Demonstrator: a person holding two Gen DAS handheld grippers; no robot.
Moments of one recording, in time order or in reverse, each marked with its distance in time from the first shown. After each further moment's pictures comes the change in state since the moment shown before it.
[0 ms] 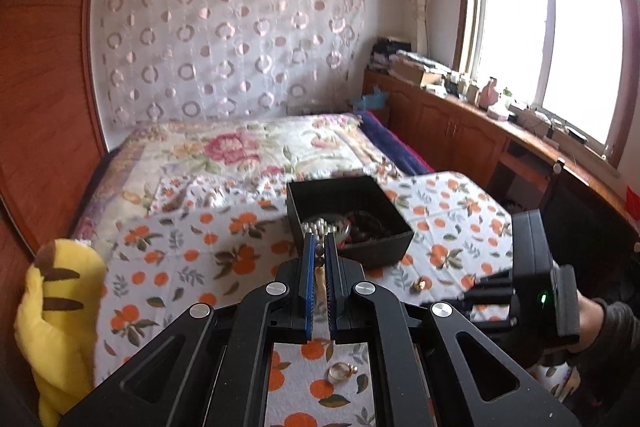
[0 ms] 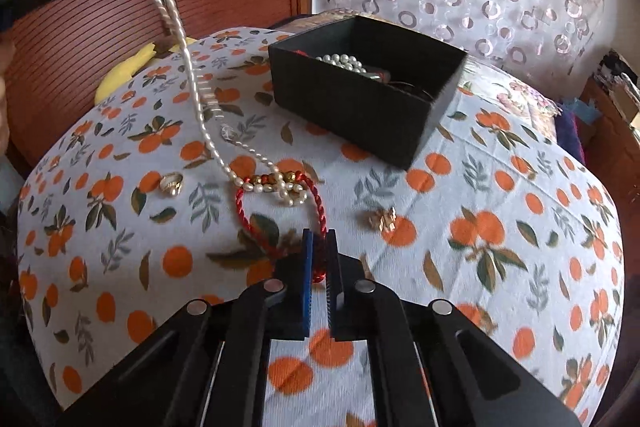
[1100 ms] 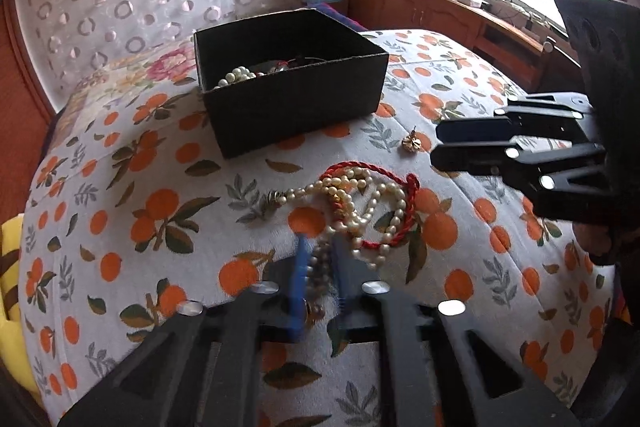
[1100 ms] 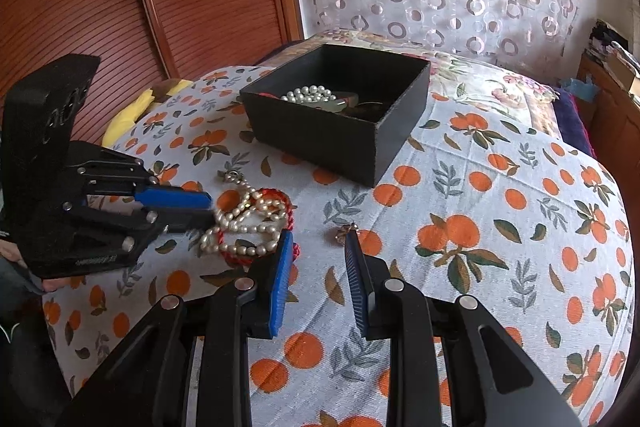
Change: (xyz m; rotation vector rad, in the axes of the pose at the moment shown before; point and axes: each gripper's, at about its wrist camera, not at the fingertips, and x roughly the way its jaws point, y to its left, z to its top) left arm 0.099 -0.036 -0.083 0.145 0.379 -0.117; right arm -0.010 -0.032 0.005 0.118 -0.089 0.071
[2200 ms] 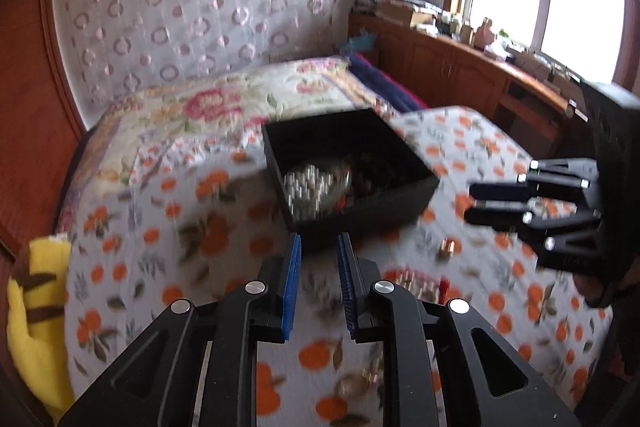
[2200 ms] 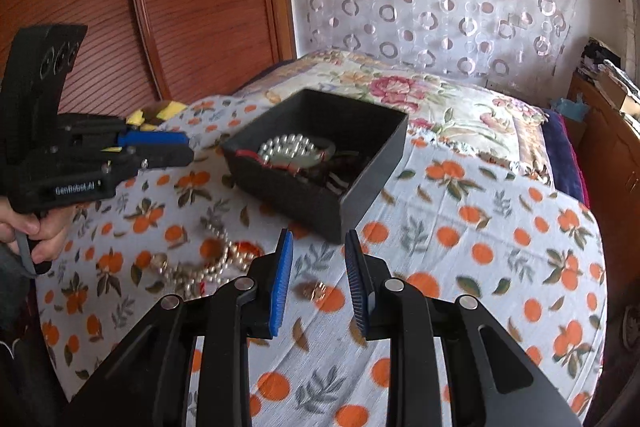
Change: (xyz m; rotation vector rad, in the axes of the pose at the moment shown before) left arm -0.032 0.039 0.038 -0.074 -0.148 0.081; right arm -0.011 -0.013 0.031 -0.019 -0.052 -0.041
